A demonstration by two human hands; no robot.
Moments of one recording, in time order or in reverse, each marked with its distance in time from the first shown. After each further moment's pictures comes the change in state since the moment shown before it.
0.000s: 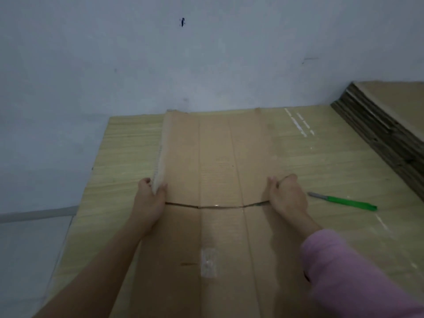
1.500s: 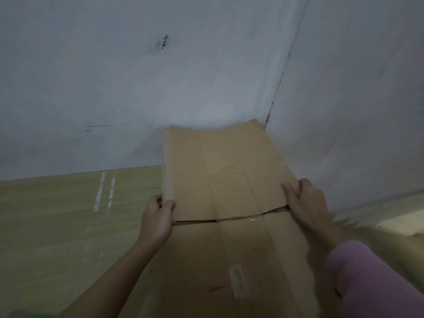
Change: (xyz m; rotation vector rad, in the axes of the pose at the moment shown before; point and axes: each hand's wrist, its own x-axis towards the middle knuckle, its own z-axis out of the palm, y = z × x) left_hand -0.153 0.384 0.529 -0.221 -0.105 0.082; right_hand 0.419 0.392 -0.394 0.009 0.222 -0.212
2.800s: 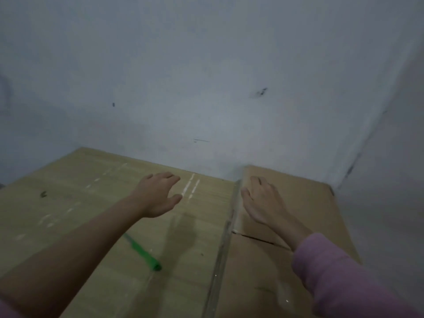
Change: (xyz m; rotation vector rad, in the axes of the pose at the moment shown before) left_hand -0.092 0.075 -0.153 1.212 0.095 0.293; right_hand -0.053 -0.181 0.007 -0.087 -0.315 -0.831
